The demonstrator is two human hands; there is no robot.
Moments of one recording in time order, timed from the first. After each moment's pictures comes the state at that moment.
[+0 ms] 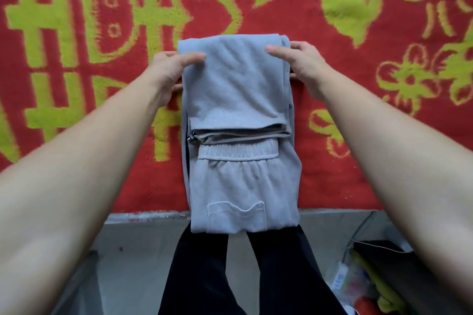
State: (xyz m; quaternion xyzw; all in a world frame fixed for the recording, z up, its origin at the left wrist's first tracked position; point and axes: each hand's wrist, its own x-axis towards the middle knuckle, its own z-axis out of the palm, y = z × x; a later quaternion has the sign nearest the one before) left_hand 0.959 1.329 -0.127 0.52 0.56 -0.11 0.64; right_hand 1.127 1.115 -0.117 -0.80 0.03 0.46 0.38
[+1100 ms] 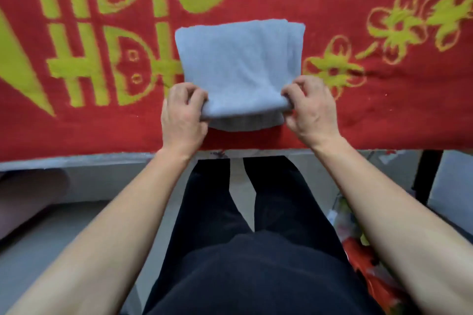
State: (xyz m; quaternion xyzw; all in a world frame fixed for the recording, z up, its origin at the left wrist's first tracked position) left_hand 0.805 1.199 -0.044 0.93 0.27 -0.03 0.24; right_hand 0.977 0.985 -0.038 -0.90 -0.39 0.16 0.11
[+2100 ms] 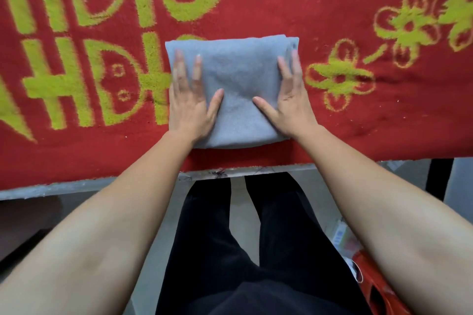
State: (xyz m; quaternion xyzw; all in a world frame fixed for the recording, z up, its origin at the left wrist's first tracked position) left_hand 0.845 1.207 -0.138 0.93 0.28 -0.07 0.22; right_hand 0.979 1.014 -0.132 -0.90 -0.27 0.28 0.19
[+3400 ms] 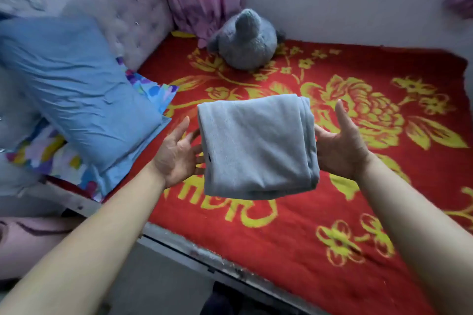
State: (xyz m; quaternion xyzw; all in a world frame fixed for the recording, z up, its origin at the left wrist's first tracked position) left_hand 0.767 1.301 0.288 0.39 0.35 0.10 0.85; right_hand 1.085 1.104 0.279 -0.33 -0.12 0.76 0.54
